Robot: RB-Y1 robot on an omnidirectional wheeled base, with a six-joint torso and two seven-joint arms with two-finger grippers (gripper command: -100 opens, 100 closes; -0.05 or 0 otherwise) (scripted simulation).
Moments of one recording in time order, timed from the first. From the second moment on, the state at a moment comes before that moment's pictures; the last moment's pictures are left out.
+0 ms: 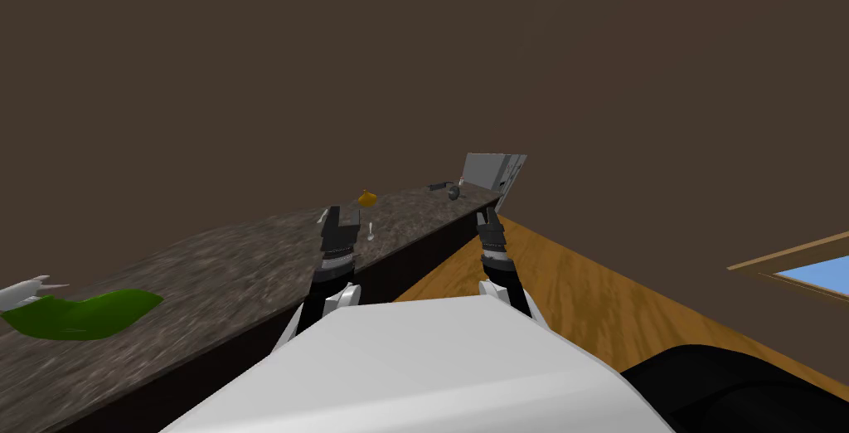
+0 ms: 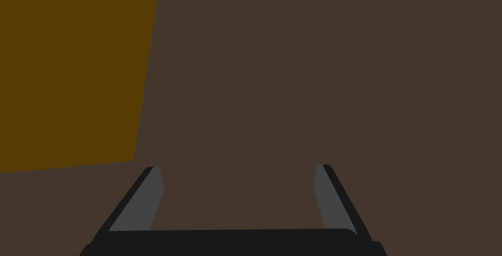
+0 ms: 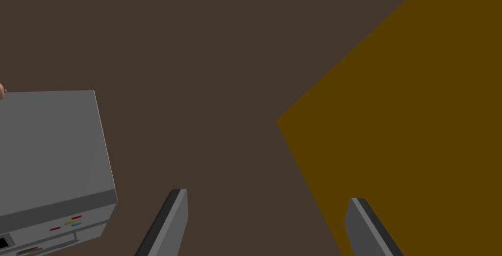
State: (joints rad) left arm 0.49 0.01 -0.03 -2.21 -0.03 -0.64 0.03; right arm 0.53 -0.02 -0.01 -2.22 0.04 -0.53 0.03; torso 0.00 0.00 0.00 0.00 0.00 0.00
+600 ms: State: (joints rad) left arm 0.48 0.17 0.01 -2.13 -0.04 -0.55 0.06; right arm 0.53 -0.02 -0.01 -2.22 0.04 -0.53 0.03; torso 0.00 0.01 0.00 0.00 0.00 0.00
